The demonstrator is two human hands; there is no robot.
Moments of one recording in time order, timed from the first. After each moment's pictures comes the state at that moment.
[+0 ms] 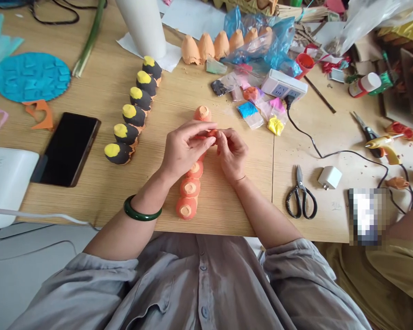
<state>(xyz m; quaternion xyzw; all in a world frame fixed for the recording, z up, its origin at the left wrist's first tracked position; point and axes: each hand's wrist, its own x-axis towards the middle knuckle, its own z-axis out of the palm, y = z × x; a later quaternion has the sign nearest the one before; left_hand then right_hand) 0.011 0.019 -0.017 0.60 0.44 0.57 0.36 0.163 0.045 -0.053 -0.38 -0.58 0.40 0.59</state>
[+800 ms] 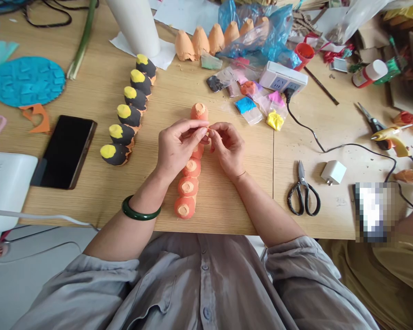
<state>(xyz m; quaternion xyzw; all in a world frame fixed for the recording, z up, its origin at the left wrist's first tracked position) 0.008 0.021 -0.023 0.57 0.46 0.58 0.34 0.165 0.053 -0.061 -0.34 -0.59 0.46 0.58</state>
